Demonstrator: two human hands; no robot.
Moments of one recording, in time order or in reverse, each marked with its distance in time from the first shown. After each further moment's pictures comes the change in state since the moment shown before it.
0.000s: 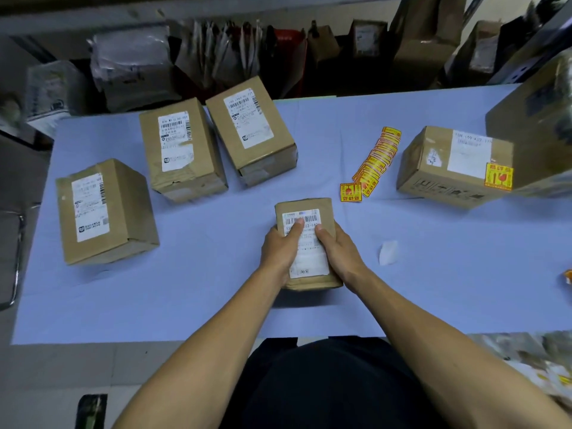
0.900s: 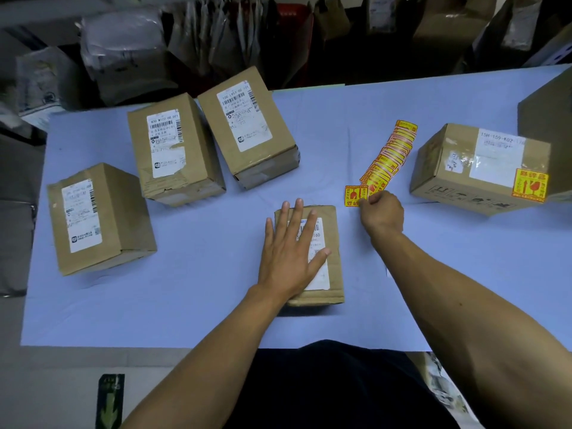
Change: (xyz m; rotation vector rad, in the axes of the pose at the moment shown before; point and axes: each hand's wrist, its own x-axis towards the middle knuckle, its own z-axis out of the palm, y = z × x) left_hand 0.015 -0.005 -0.002 1.343 -0.001 0.777; right_hand 0.104 -0.020 -0.065 -0.373 0.483 0.166
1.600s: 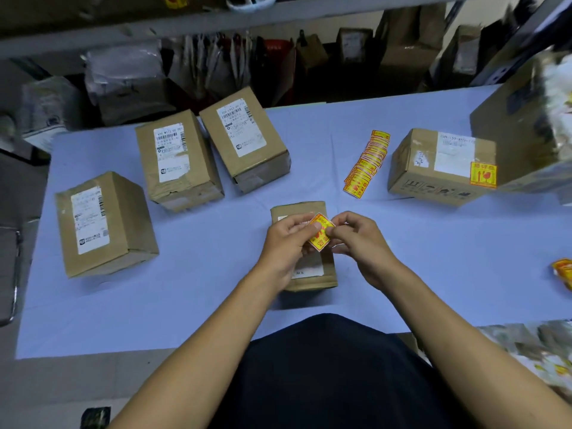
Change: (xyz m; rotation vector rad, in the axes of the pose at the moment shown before) left_hand -0.023 0.041 -0.078 -1.602 -0.084 -0.539; right_hand -0.142 -0.006 -0.054 0.592 -0.483 -0.139
